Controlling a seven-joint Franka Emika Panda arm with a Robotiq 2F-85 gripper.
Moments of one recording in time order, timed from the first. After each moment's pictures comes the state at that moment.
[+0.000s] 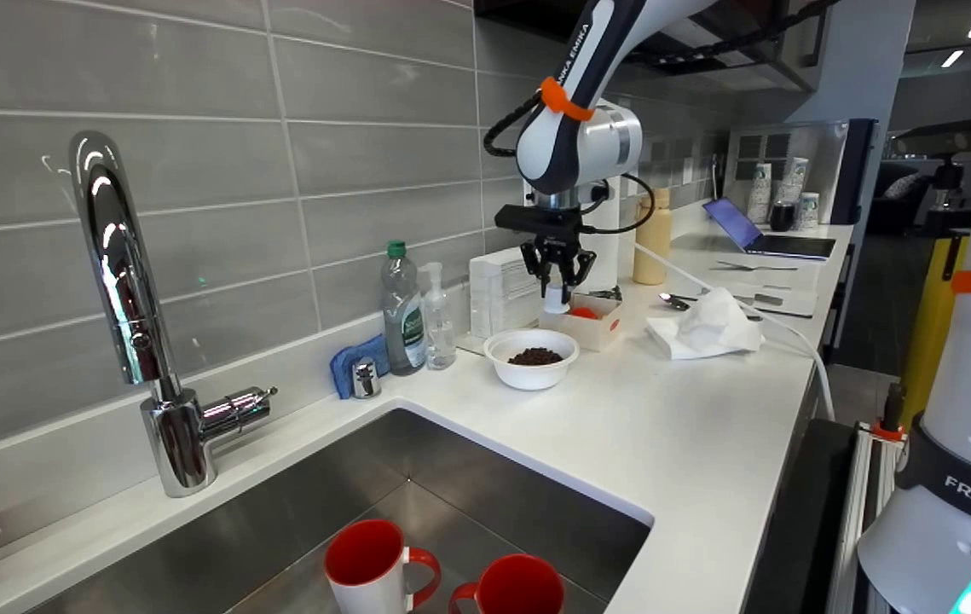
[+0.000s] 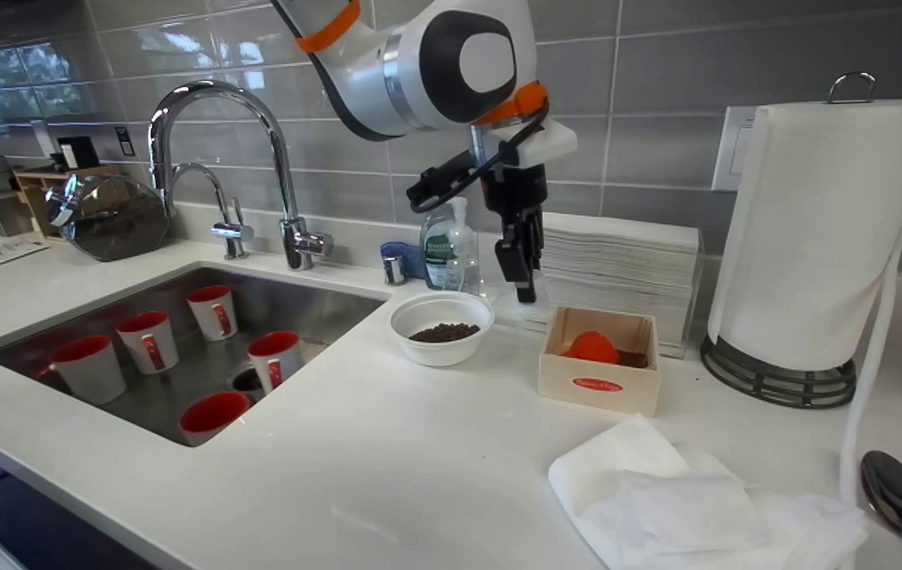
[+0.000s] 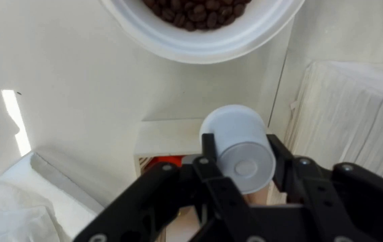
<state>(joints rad) 0.00 0.22 -0.33 -2.28 -0.07 2.64 1.20</state>
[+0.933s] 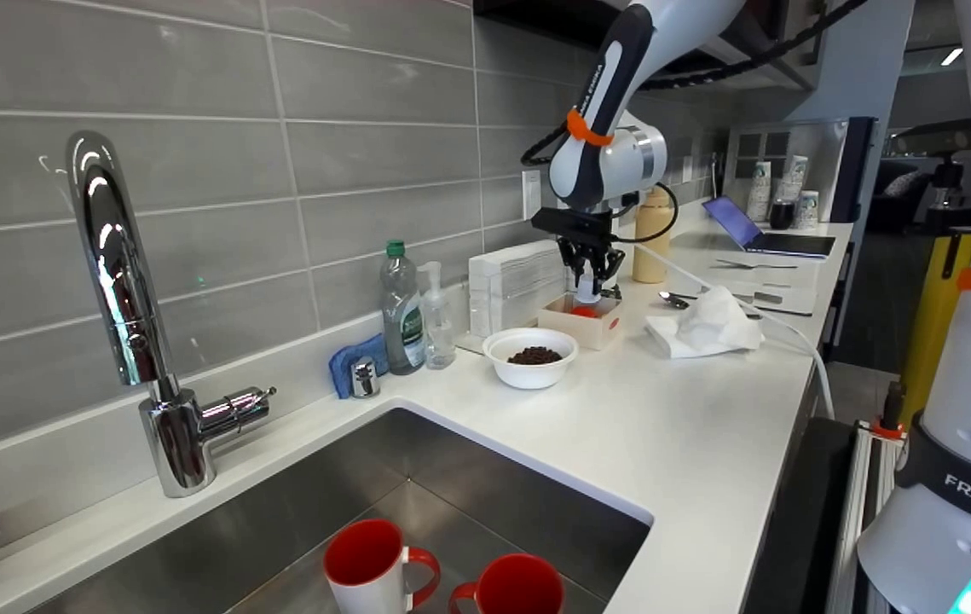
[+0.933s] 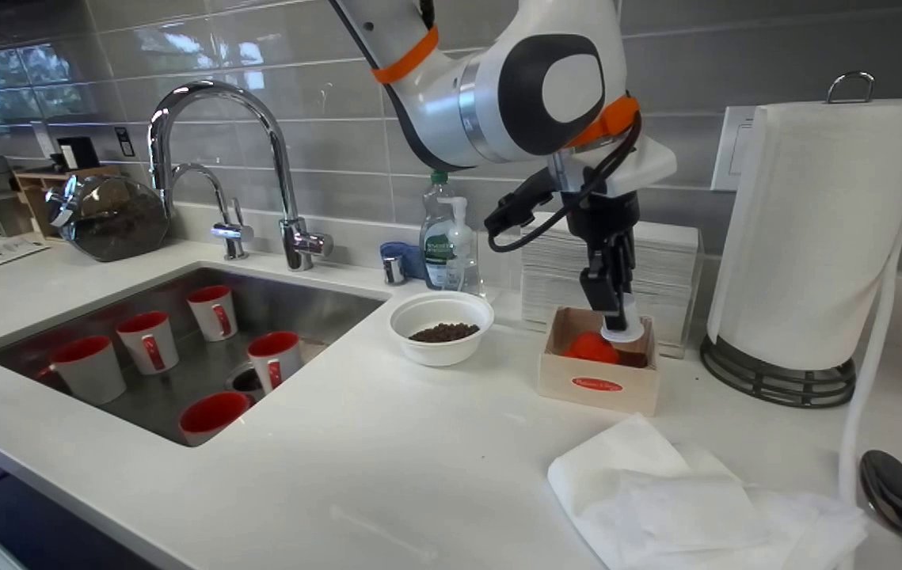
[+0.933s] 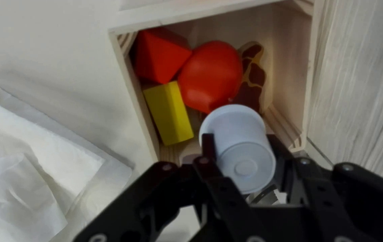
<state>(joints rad) -0.13 0.34 -0.37 -2.19 -0.07 2.75 1.23</state>
